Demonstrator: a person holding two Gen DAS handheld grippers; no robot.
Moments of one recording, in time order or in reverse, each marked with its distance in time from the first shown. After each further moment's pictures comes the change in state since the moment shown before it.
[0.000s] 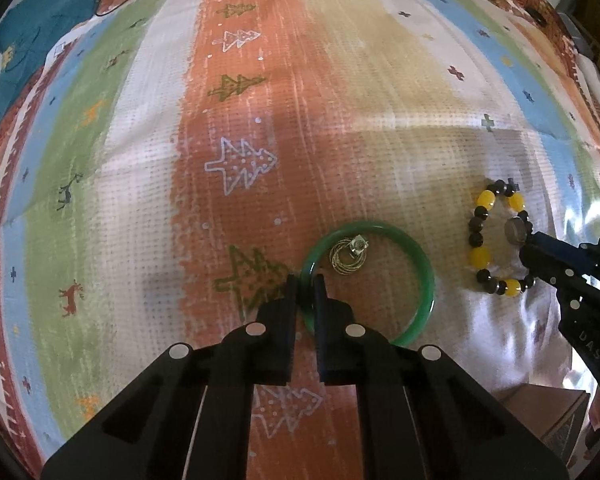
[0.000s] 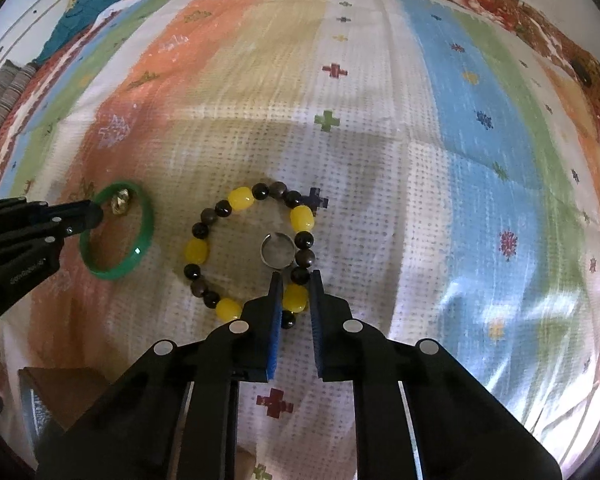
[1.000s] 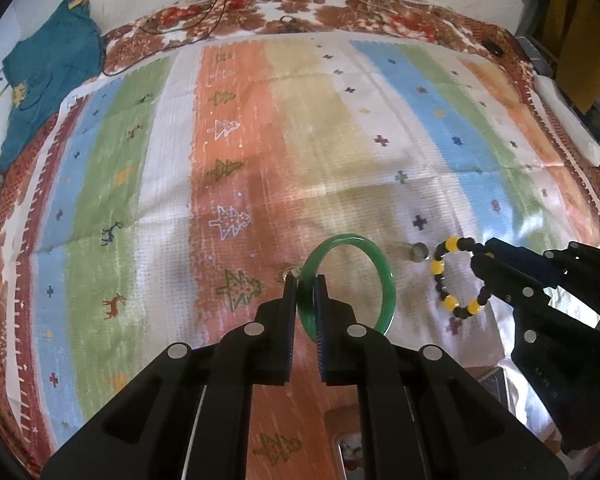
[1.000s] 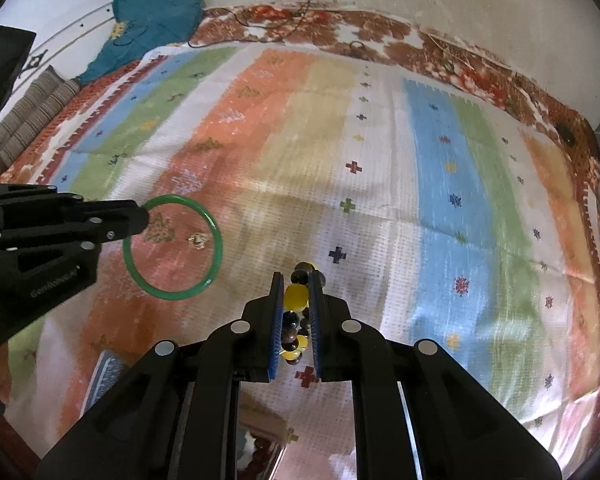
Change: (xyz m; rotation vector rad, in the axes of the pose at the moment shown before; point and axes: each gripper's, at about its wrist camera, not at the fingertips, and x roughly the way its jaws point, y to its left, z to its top) left arm -0.099 -0.027 -0.011 0.040 -0.184 -0.043; right arm -0.089 0.033 -0.007 -0.087 -0.218 -0.003
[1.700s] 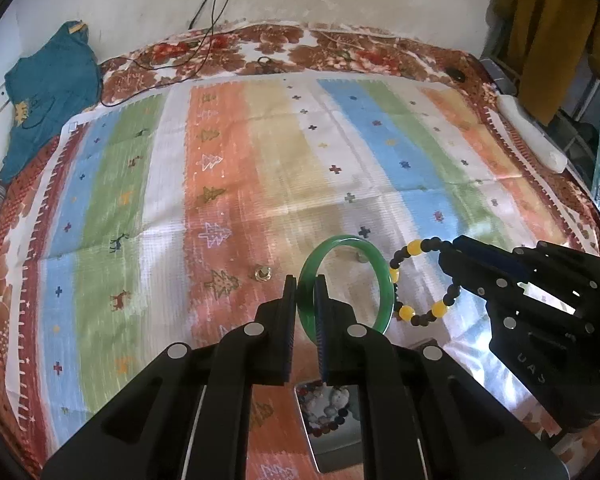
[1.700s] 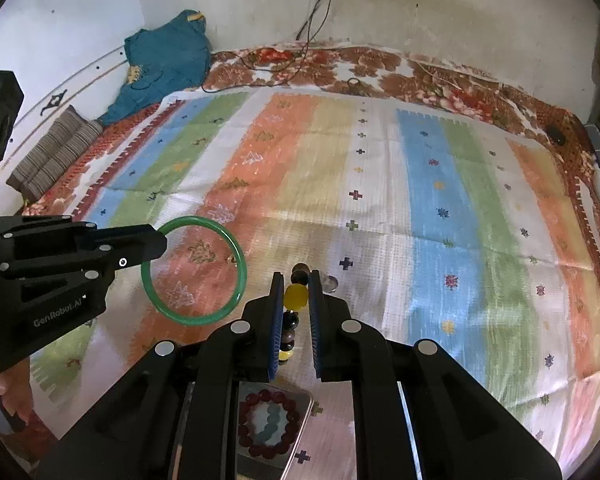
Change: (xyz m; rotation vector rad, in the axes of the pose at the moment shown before) left arm -0.070 -0.018 -0.024 0.021 -0.119 -0.074; right arm -0.065 0.000 -0.015 0.062 -0.125 0.057
